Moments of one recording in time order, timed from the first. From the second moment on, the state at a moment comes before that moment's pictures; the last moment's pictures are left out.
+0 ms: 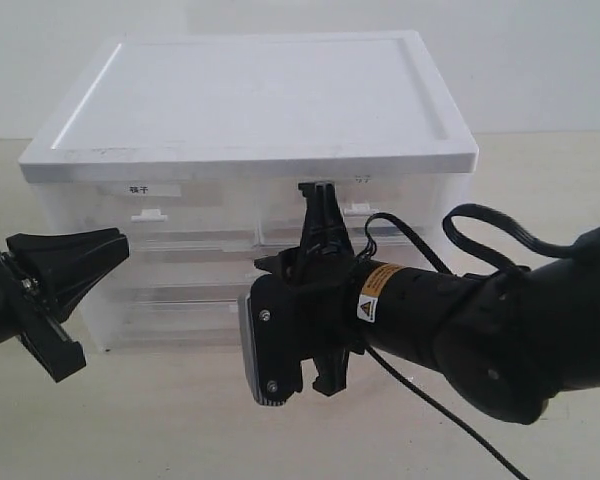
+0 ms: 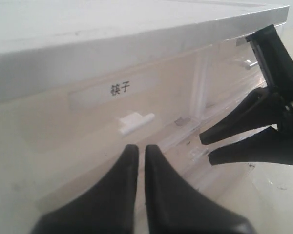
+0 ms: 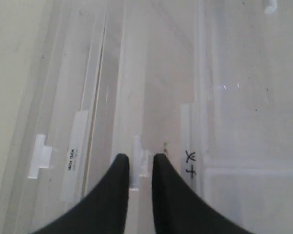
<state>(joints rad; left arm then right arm) -0.03 1.52 -0.20 0.77 -1.21 -0.21 0.84 1.73 -0.67 0.06 -0.54 -1.26</state>
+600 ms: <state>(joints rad) -0.03 1.52 -0.20 0.78 -1.21 -0.21 0.91 1.77 -0.68 0.24 -0.57 -1.42</state>
